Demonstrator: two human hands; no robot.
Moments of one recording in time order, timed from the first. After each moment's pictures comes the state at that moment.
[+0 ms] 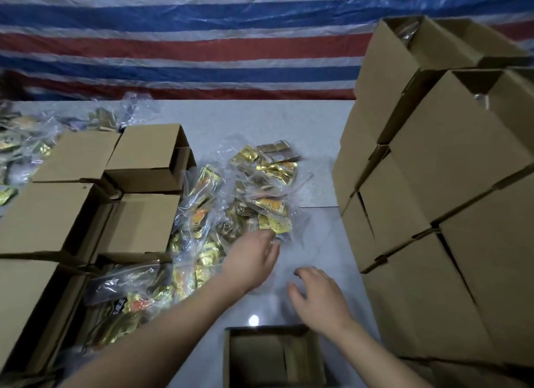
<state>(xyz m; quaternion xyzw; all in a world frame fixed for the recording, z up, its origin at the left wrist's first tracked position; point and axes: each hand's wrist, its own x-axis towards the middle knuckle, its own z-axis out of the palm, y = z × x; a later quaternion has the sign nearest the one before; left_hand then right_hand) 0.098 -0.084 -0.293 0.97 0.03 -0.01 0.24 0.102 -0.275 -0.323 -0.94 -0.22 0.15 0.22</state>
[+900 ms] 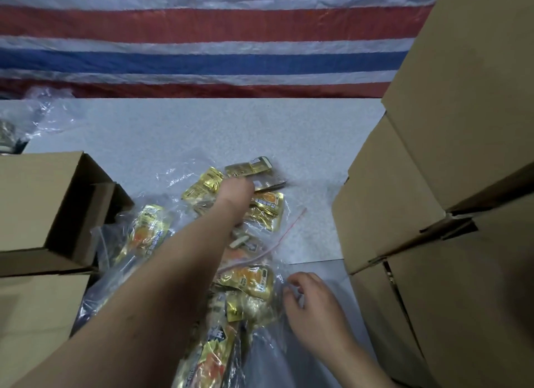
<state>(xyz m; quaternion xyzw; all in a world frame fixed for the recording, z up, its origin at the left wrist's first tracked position) 0.463 0.006 -0.424 0.99 0.03 -0.11 -0.11 0.296 -0.222 -0.377 -0.93 -0.11 0.18 0.31</state>
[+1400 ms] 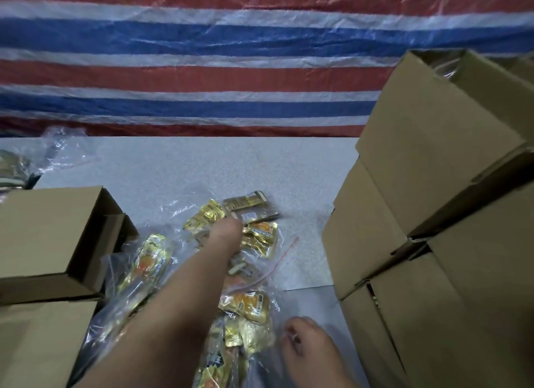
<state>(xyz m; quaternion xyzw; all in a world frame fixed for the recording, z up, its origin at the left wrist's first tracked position) 0.435 0.010 -0.417 0.98 0.13 -0.16 0.05 0.264 -0.226 -0.360 -0.94 -0.10 0.18 0.28</state>
